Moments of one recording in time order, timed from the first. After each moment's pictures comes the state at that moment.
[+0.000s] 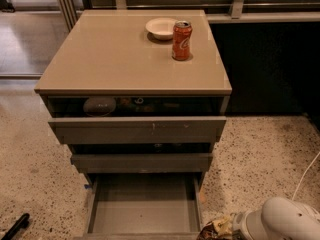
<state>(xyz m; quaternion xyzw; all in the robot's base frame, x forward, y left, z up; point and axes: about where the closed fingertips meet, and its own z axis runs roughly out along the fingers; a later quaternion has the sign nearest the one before) 0.329 -0.217 0.459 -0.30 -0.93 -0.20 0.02</state>
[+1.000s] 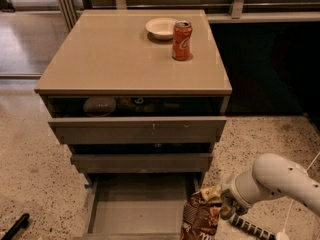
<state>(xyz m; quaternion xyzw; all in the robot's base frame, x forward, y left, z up) 0.409 -0.179 0.525 -0.31 -0.92 -0.25 0.04</state>
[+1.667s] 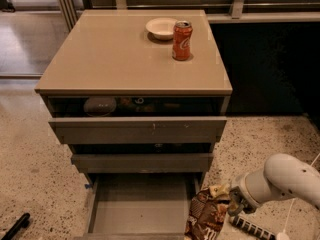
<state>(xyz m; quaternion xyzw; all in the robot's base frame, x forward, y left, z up) 0.416 -0.202 0.529 -0.35 -0.90 -0.25 0.03</state>
